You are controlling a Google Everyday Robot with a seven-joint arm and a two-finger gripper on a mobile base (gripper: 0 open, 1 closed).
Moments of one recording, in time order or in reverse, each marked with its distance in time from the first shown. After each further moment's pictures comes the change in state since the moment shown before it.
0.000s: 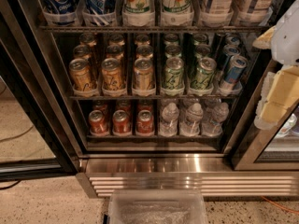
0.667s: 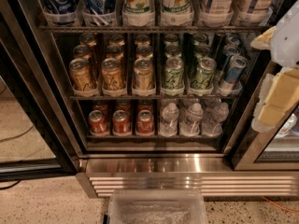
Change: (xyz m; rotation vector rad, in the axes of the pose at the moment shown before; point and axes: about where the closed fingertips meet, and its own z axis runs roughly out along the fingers) arm -0.010 0.007 -0.002 0.004 -0.035 -0.013
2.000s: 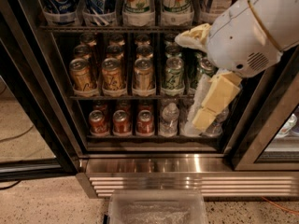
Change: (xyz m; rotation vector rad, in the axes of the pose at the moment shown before) arm -0.134 0.047 0.005 -0.115 -0.477 -0.219
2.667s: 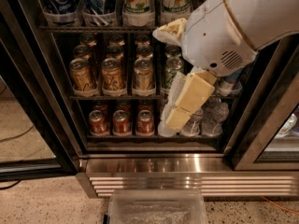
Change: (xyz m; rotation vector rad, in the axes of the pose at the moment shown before) arm -0.044 0.004 0.015 0.016 -0.056 -0.041
